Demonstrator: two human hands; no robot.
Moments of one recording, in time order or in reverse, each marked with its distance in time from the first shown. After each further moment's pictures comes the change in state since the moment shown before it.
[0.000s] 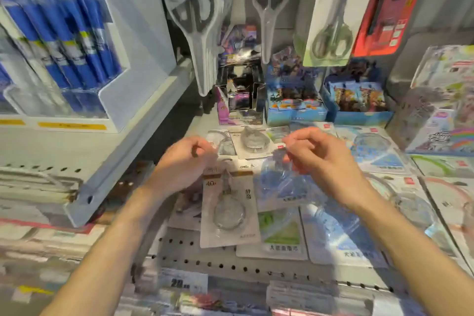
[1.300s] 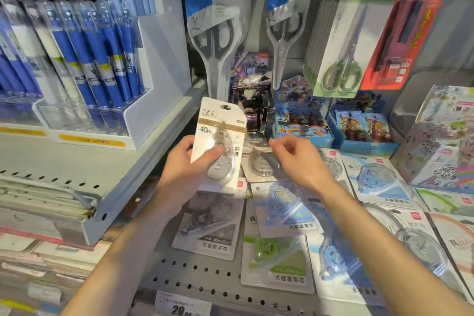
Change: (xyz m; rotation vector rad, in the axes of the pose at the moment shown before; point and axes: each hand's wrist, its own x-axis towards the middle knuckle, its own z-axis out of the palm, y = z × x) left_hand -0.002 0.008 -0.003 -0.653 0.166 0.049; right_hand 0.073 0.003 0.030 -0.588 0.029 0.069
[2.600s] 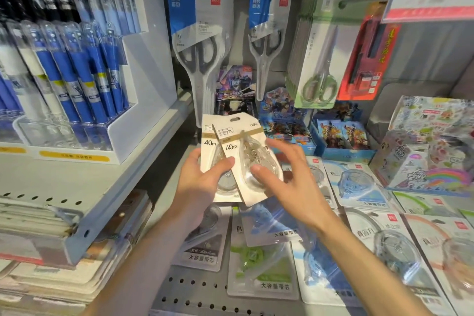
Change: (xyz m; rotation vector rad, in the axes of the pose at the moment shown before) left_hand -0.010 0.011 0.049 -0.258 -0.010 -0.061; right_hand -0.055 -0.003 -0.010 0.240 0.059 -0.155
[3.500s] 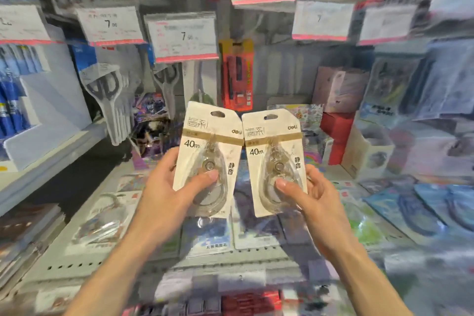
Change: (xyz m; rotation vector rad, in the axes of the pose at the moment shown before) left_hand -0.168 0.049 0.134 0.176 -0.279 0.363; right_hand -0.177 0.002 -0.201 0.488 0.265 0.002
